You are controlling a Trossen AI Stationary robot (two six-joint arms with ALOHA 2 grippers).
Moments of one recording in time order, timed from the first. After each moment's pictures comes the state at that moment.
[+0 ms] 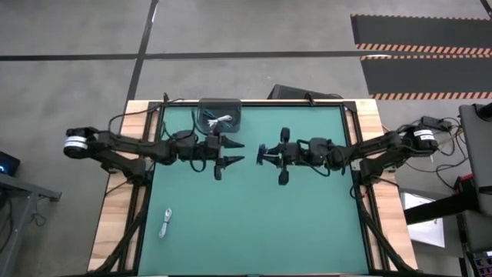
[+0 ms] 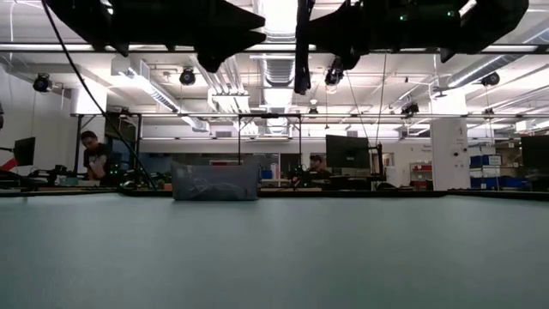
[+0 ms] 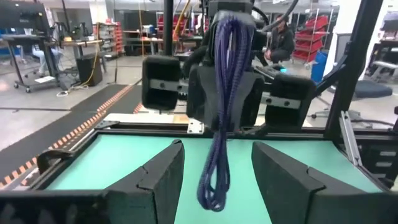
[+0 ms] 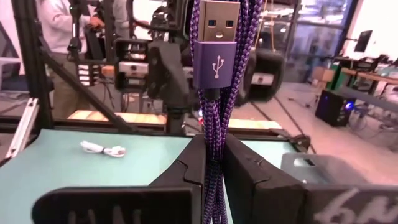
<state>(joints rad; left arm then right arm) 0.07 1.27 0.64 0.66 0.04 -0.02 0.00 1.40 0.62 0.83 0.04 -0.11</state>
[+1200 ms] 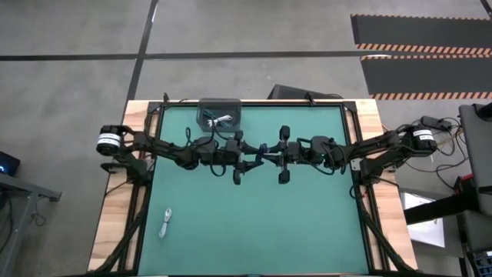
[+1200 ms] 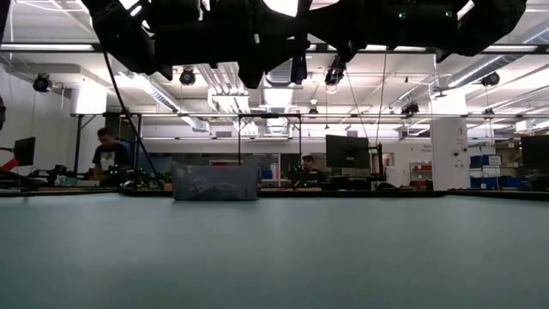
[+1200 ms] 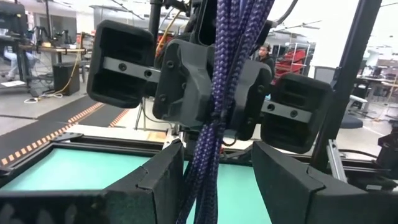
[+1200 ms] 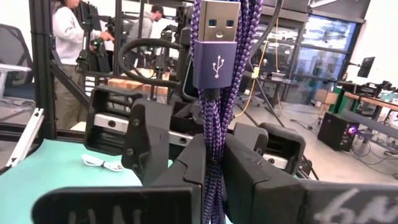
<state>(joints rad) 0.04 1.63 0.77 0.99 0.08 -0.13 -0.03 1.41 0.62 0.91 -0.01 -0.16</state>
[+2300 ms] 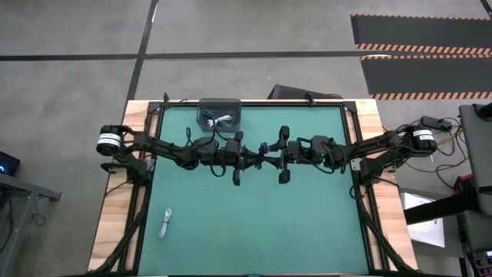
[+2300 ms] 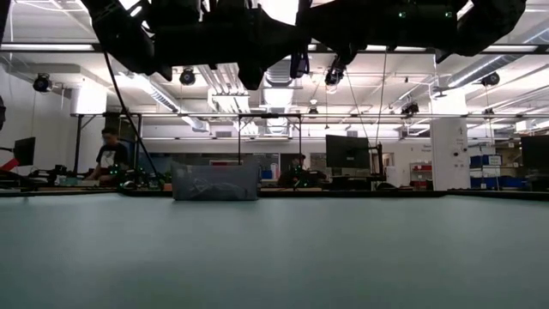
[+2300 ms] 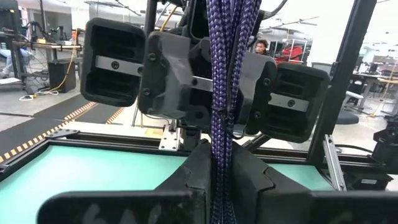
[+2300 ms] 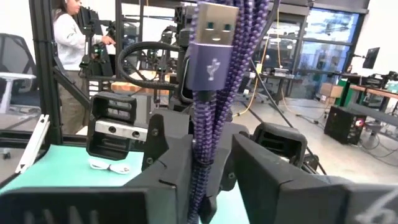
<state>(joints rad) 0.04 1.63 0.76 0.98 0.09 -0.12 -0.03 1.41 0.62 0.91 -0.02 -0.10</state>
